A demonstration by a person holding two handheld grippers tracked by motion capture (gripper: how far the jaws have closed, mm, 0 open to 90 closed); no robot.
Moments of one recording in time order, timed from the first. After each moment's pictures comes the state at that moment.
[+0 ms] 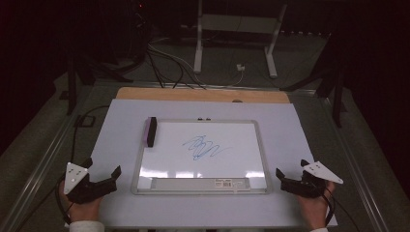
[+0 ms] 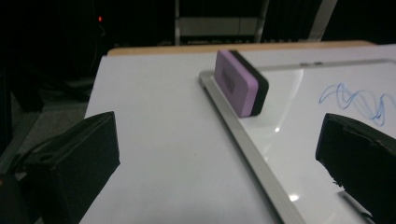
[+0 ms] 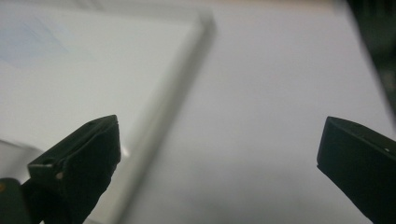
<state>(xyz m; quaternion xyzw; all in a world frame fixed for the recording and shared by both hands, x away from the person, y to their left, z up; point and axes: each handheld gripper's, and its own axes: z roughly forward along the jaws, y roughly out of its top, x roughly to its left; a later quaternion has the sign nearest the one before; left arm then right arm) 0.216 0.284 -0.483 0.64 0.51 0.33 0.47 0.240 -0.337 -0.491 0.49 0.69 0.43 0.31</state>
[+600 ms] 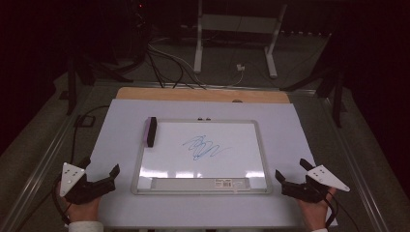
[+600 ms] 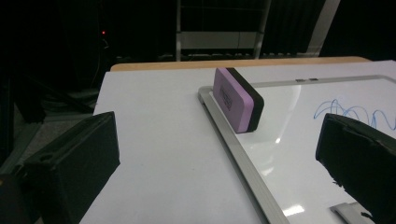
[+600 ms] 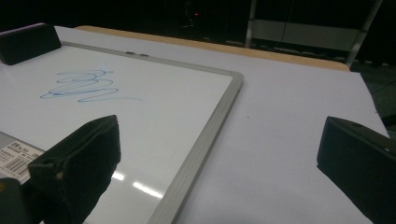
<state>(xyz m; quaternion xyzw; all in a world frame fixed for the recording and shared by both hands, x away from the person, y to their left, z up) 0.213 0.282 -0.474 0.63 0.51 0.35 0.47 0.227 -0.332 -0.479 0.45 0.69 0.47 0.31</state>
